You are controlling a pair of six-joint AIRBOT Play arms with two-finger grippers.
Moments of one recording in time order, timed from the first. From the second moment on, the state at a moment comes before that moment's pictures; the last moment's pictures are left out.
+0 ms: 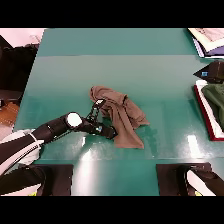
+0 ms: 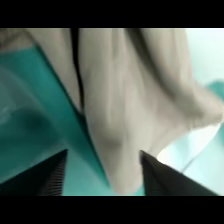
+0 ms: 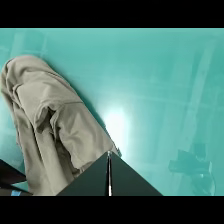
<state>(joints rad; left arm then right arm) -0.71 -1.28 0.71 0.61 -0.63 -1.25 -0.15 -0.91 1.37 -1.09 1.41 1.50</state>
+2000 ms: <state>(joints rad) -0.33 -0.96 1.08 1.30 -1.26 -1.40 0.44 -1.48 1.35 -1.08 1.00 1.48</state>
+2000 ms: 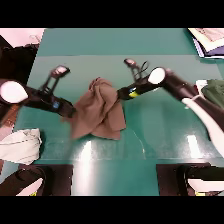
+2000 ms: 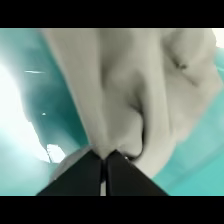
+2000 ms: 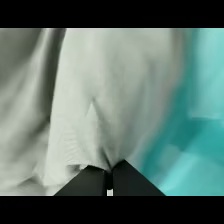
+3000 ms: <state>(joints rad) -0.32 -0.96 2.08 1.19 -1.52 -1.44 0.12 -0.87 1.97 -1.37 1.32 1.52</state>
